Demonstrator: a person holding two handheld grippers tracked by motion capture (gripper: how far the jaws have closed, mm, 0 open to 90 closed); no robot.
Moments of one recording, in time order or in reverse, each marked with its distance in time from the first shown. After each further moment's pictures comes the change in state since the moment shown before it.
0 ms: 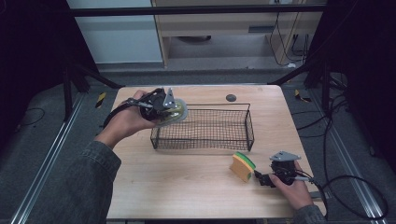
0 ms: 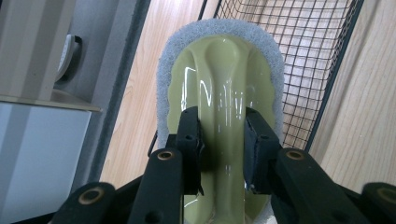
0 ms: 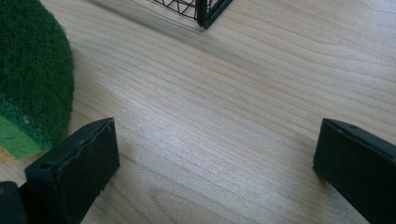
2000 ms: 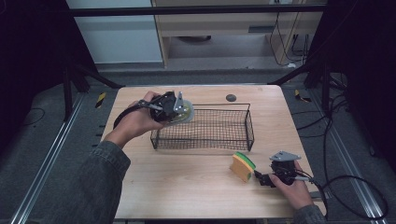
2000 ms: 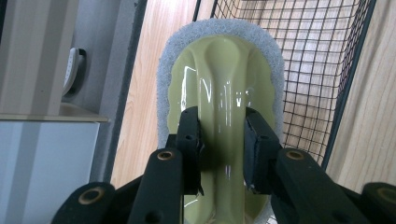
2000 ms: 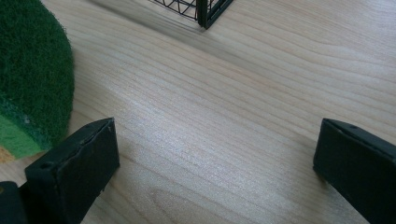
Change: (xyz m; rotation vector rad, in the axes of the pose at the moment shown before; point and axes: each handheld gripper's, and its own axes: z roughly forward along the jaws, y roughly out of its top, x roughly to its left) left arm -0.007 0.014 0.025 0.001 0.018 0.079; right arm 0.000 0.000 0.000 0.002 0.003 -0.004
